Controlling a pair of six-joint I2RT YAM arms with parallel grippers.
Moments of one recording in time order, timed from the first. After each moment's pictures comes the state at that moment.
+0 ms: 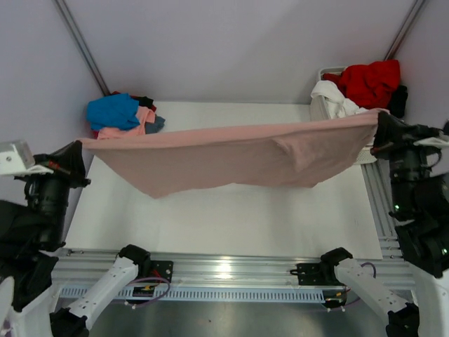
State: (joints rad) left arm -0.35 0.64 1.58 -0.76 -0.41 -0.11; right arm 0.39 0.75 1.50 -0.44 0.44 0.13
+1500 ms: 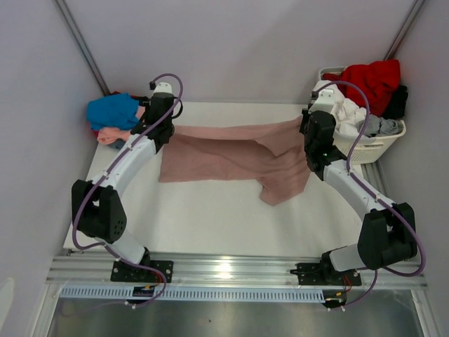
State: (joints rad) left arm -0.28 1.62 1.39 -0.30 -0.68 0.05; right arm 0.29 1.42 1.05 0.25 0.44 0.03
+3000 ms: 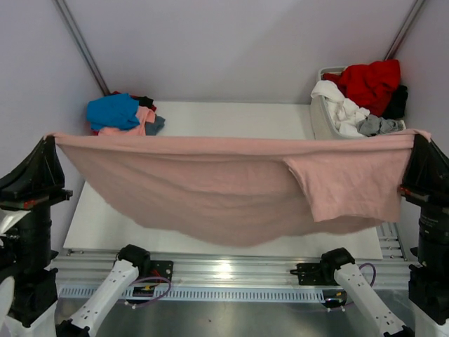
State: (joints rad) left arm -0.33 0.46 1.41 -0.25 -0.13 0.15; right arm 0.32 0.46 1.36 -0.08 0.10 -0.01
